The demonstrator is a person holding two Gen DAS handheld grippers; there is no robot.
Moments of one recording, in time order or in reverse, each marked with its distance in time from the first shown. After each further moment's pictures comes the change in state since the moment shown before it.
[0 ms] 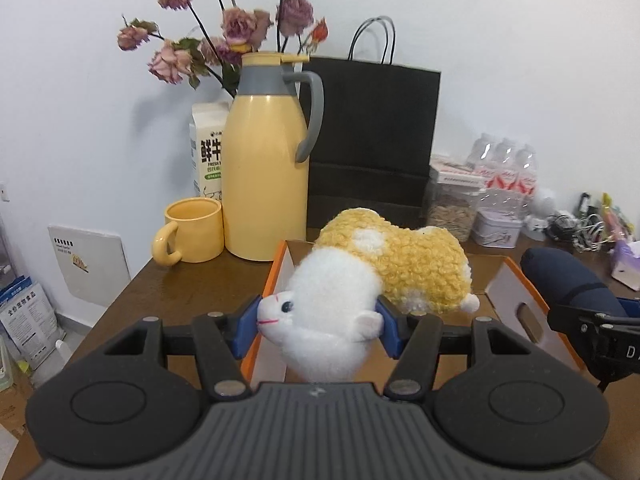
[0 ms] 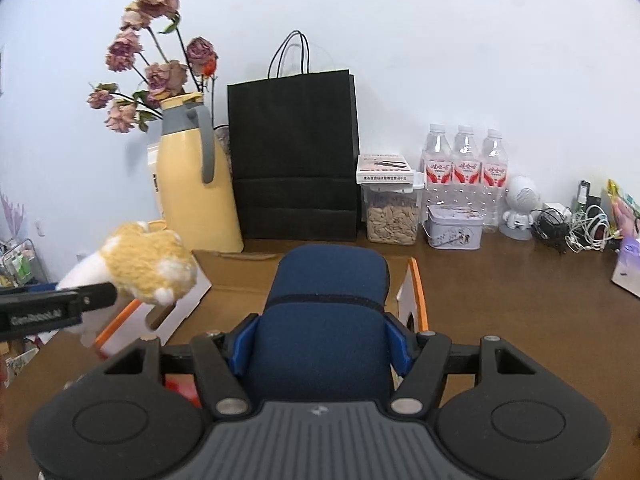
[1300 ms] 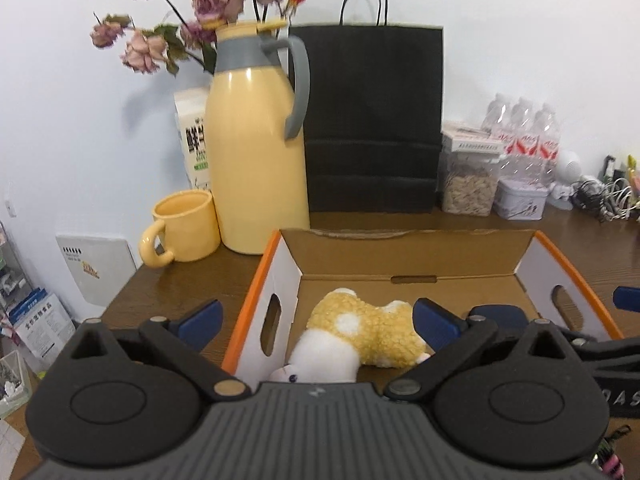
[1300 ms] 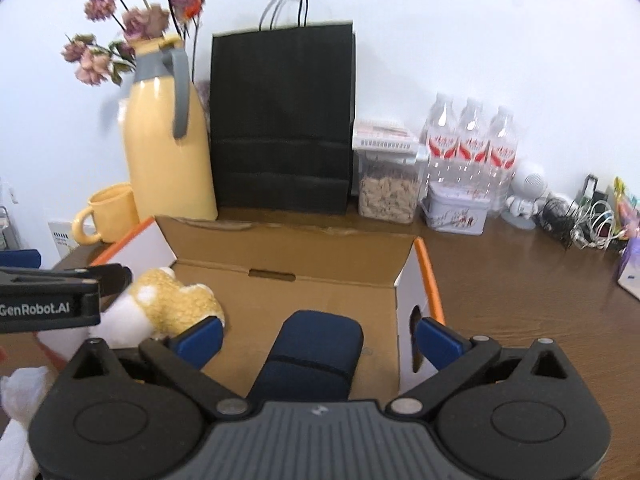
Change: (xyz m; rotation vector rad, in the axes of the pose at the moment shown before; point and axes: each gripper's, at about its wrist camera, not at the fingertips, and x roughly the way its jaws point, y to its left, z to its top) left arm 0.036 -0.022 -0.001 0.077 0.035 0.051; right arm 0.059 0.008 -0.016 -0.057 0.057 -0.069
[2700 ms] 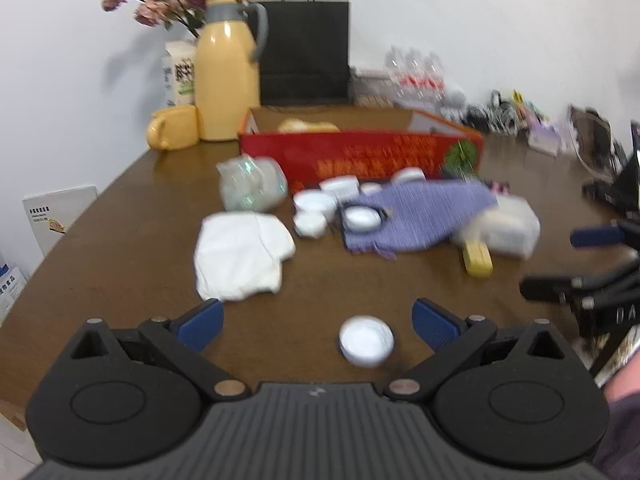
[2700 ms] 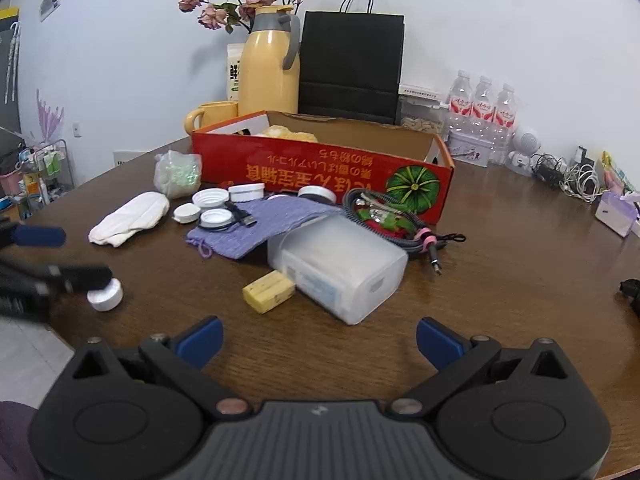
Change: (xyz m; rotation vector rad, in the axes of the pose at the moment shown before) left arm -0.170 0.058 -0.207 0.100 0.049 -0.242; right arm -0.180 0.032 -0.191 -0.121 0.046 0.083
